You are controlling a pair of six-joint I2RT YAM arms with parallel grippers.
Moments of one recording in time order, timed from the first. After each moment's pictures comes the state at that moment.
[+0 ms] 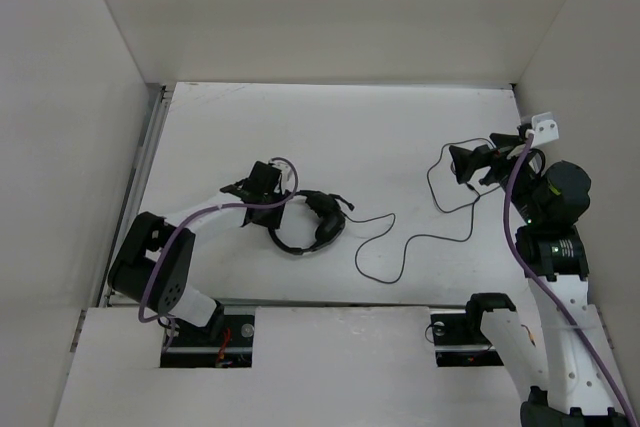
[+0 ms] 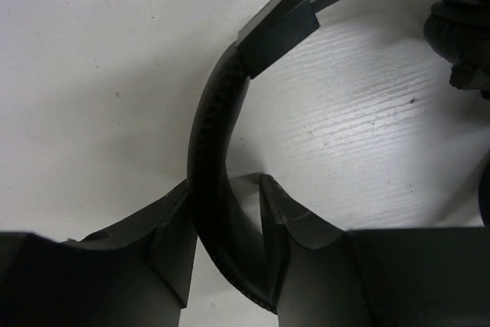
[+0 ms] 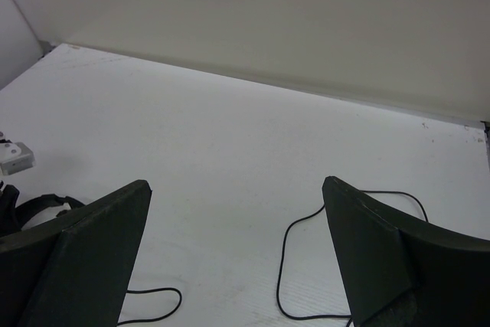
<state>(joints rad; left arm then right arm) -0.47 1.48 0.74 -0.32 -0.05 -0.15 -0.01 0.66 0.89 -0.19 -0.34 0.05</state>
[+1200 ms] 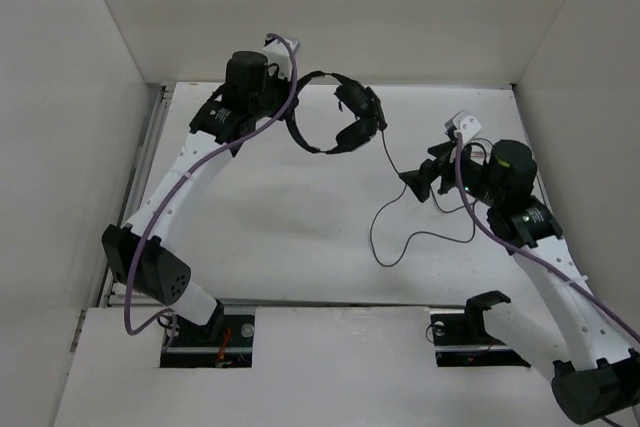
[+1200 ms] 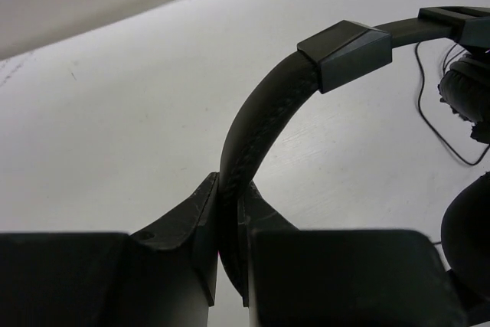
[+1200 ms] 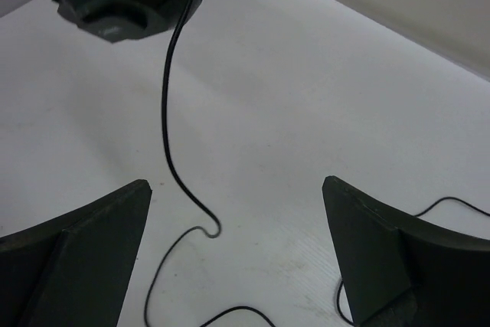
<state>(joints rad) -0.44 1.52 1.59 -0.50 0.07 -0.06 0.25 0.84 0.89 -0.25 -0.46 -0.08</state>
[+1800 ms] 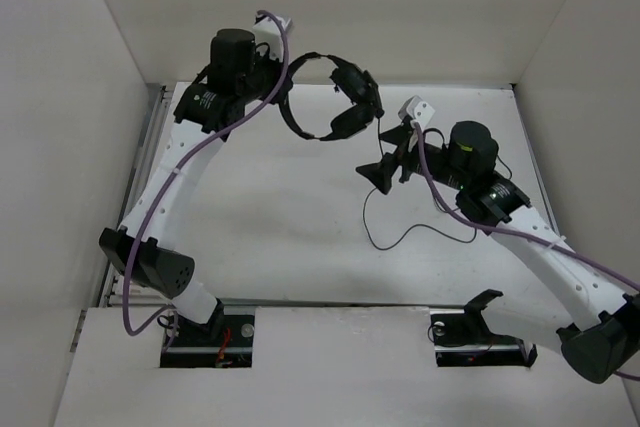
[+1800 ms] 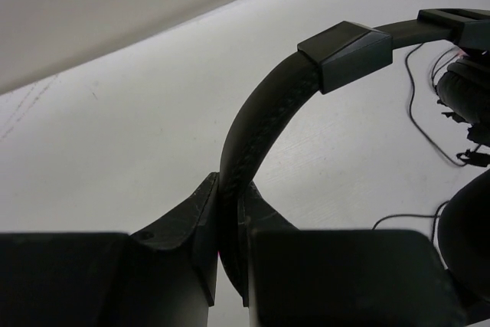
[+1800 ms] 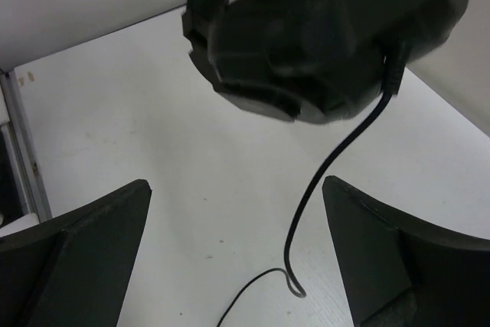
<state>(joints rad) -0.41 1.57 1.83 -0.66 0.12 -0.02 0.55 1.07 1.06 -0.12 -0.45 -0.08</state>
